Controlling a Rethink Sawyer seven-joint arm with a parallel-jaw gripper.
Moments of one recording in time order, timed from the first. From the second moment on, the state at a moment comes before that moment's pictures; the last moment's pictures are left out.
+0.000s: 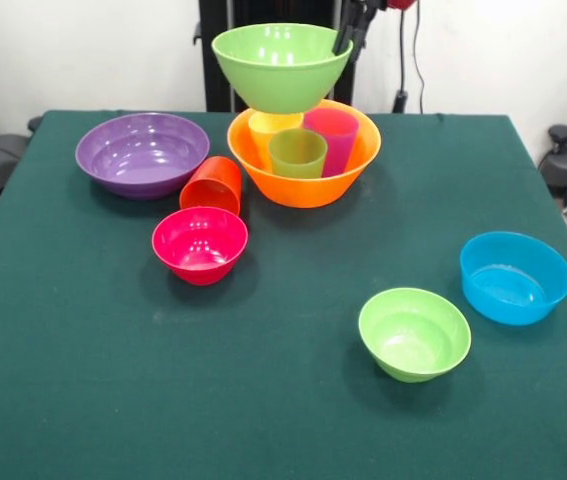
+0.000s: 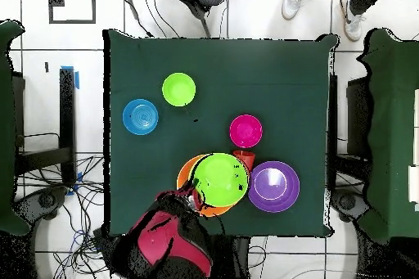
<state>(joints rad) 0.33 -0.83 -0.42 2.00 -0.55 0.10 2.07</state>
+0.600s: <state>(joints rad) 0.28 -0.81 -0.39 2.00 -0.55 0.09 2.07</state>
